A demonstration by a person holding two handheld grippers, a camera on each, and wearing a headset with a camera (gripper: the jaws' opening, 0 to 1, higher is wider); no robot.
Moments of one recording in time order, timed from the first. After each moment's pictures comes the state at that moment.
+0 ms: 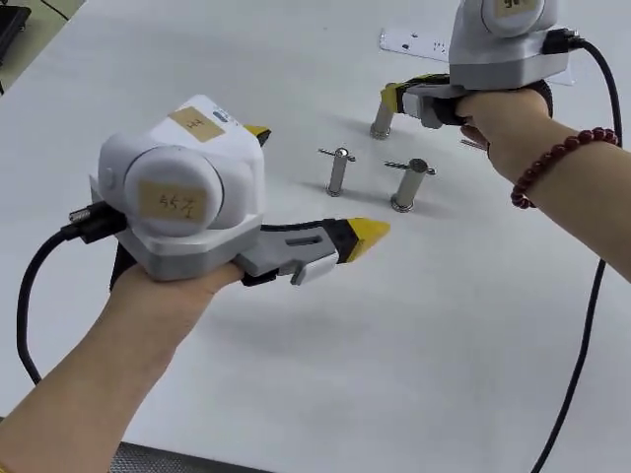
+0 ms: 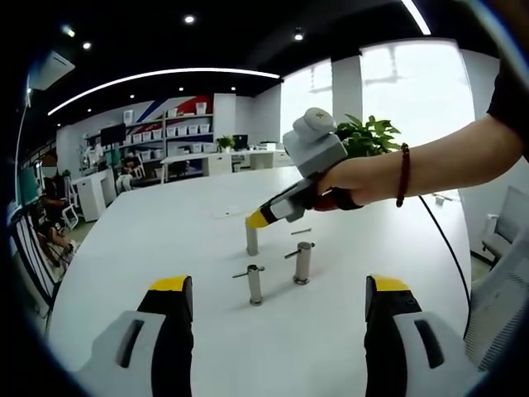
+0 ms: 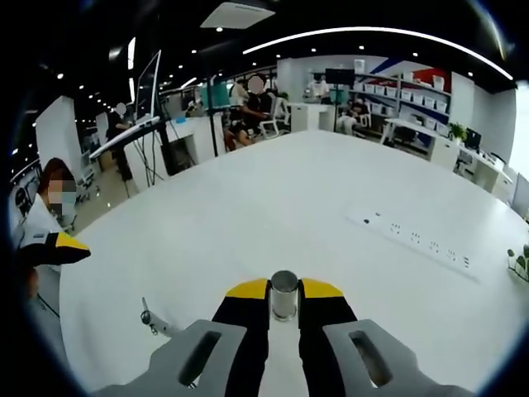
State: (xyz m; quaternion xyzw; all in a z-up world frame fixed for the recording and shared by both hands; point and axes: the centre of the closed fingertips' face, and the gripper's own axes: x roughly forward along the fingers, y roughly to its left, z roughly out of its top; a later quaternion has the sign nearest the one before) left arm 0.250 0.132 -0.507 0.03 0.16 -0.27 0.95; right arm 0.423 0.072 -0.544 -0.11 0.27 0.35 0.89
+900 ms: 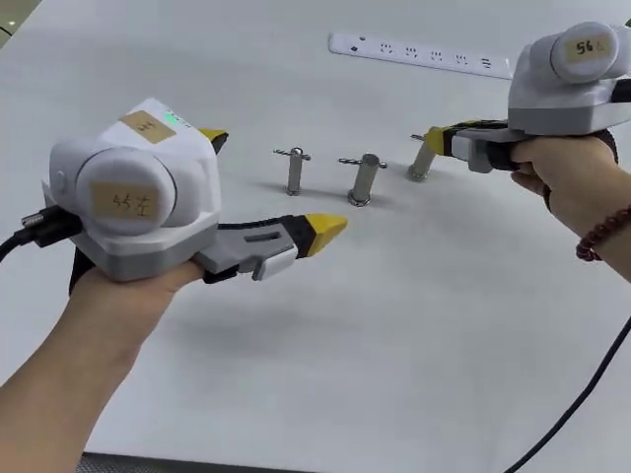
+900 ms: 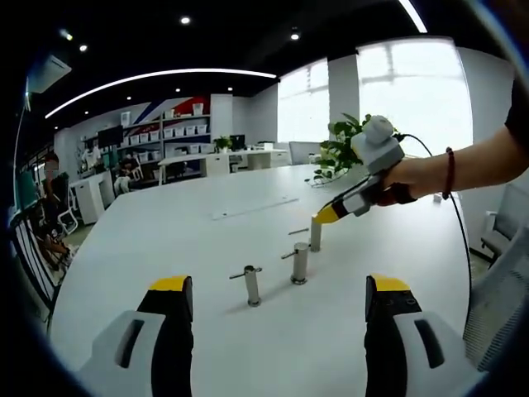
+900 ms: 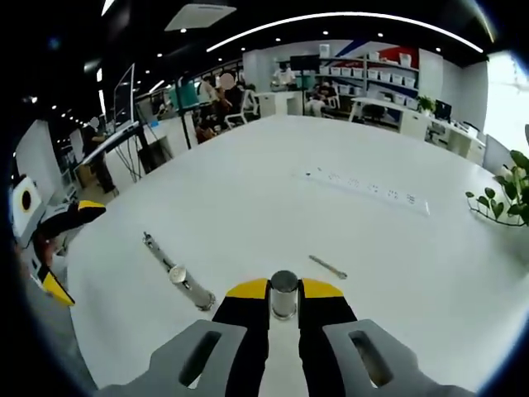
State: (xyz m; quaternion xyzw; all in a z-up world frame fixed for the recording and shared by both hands) left arm 0.247 0.129 -0.506 0.04 0.16 -0.27 0.95; right arm 0.357 -0.035 -0.547 -0.07 0.32 0.28 0.90
